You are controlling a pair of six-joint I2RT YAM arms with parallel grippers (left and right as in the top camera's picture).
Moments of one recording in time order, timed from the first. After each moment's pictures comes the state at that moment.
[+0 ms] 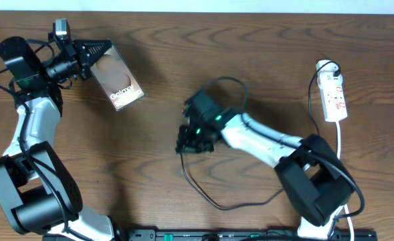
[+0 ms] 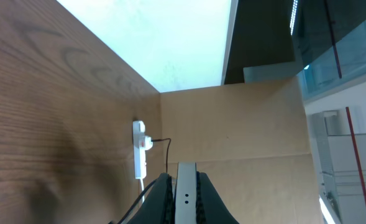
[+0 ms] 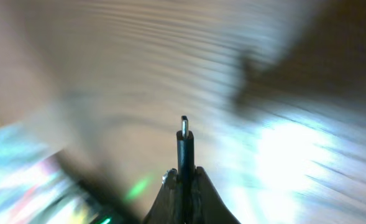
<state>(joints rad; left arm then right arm) 0.38 1.77 1.16 0.42 1.38 -1.22 0.72 1.93 1.20 -0.46 -0.59 0.78</state>
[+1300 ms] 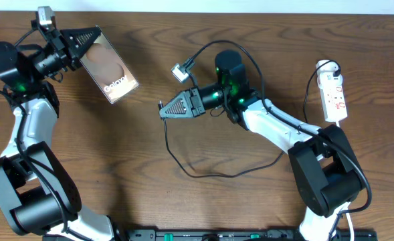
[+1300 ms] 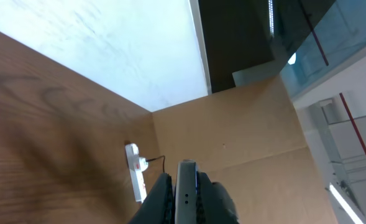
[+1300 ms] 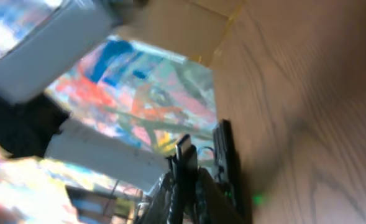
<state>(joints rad) 0.40 1.77 1.16 0.83 1.35 -1.47 0.54 1.94 1.21 0.36 -1.35 0.87</state>
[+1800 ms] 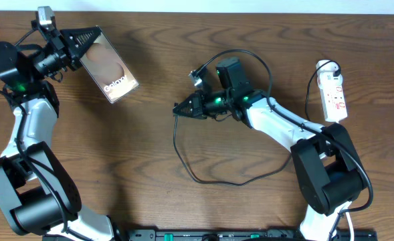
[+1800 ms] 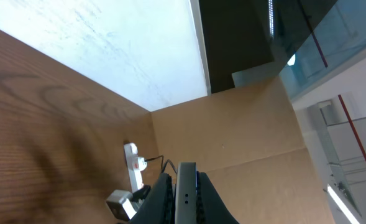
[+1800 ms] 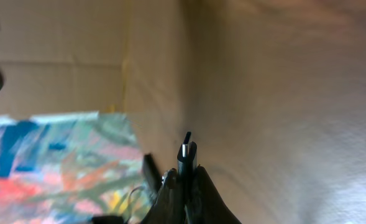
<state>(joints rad) 0.40 1.77 1.16 0.83 1.35 -1.48 0.51 1.94 1.21 -0.04 -0.94 0.70</state>
